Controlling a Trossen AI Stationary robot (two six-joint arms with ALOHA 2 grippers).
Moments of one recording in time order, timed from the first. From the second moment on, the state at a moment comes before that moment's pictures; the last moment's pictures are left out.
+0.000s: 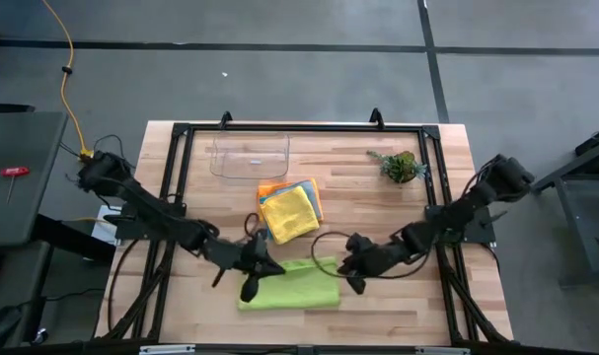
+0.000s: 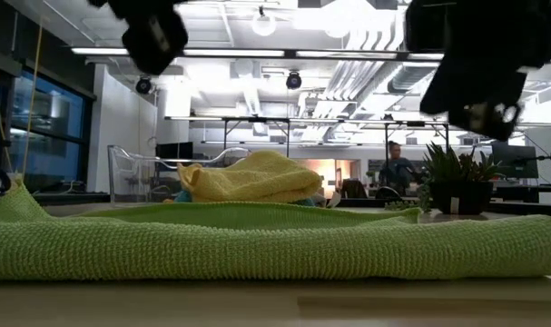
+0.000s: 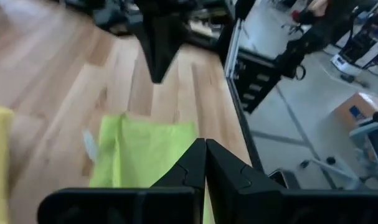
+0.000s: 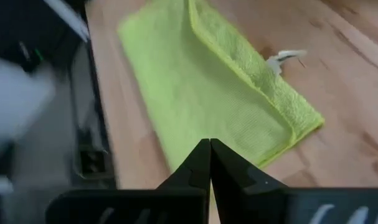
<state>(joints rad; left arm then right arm) -0.42 1.45 0.73 0.34 -0.28 -0.50 0.54 1.48 0.73 0.05 0.22 1.07</state>
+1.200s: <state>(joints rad) -0.44 1.67 0.61 0.12 -0.33 -0.71 0.38 1.84 1.03 -0.31 0.22 0.97</state>
